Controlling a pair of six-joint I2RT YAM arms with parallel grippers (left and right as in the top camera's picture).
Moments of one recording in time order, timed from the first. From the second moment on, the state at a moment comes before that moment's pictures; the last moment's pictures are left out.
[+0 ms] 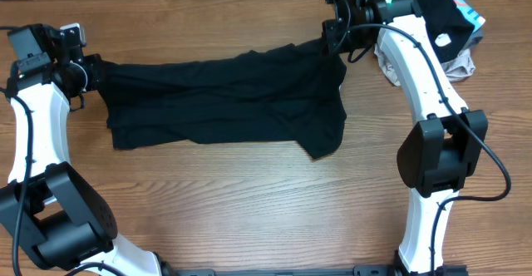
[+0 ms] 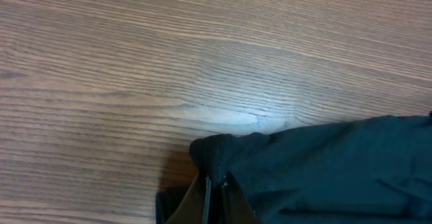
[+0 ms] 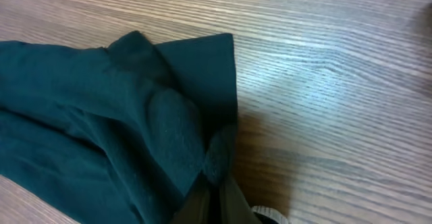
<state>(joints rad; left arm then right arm) 0.42 1.82 1.47 -0.61 0.28 0.11 0.19 2.20 2.11 -1.05 -0.31 0.00</state>
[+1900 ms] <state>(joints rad) 0.42 1.76 1.20 -0.76 0.07 0.03 0.20 2.19 1.92 -0.98 -0.24 0.05</state>
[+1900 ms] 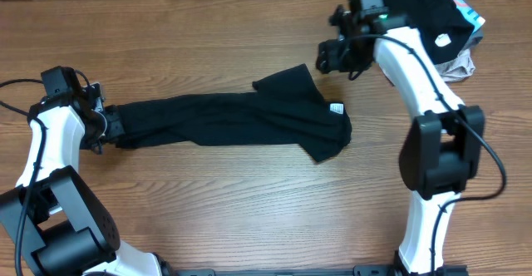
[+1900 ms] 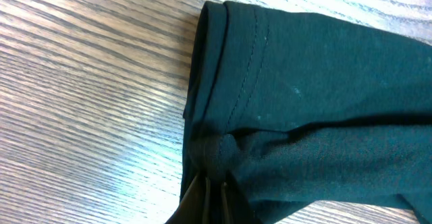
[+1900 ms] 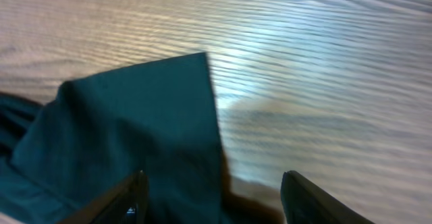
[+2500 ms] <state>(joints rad) 0.42 1.76 1.20 -0.71 0.07 0.02 0.31 2.37 1.92 -0.72 -0.09 -0.05</state>
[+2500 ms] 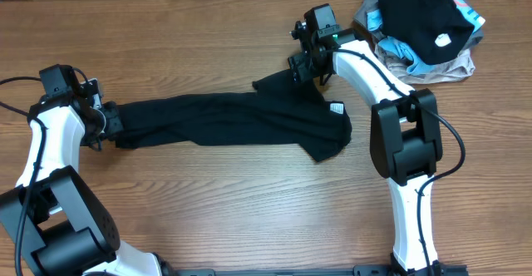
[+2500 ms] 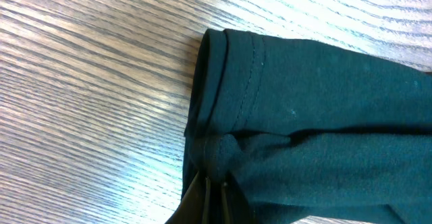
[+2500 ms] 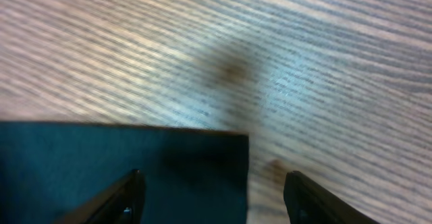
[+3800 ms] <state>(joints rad) 0.38 1.76 1.24 0.03 0.16 -0.01 0.23 2.45 2.57 -1.00 -0.10 0.07</state>
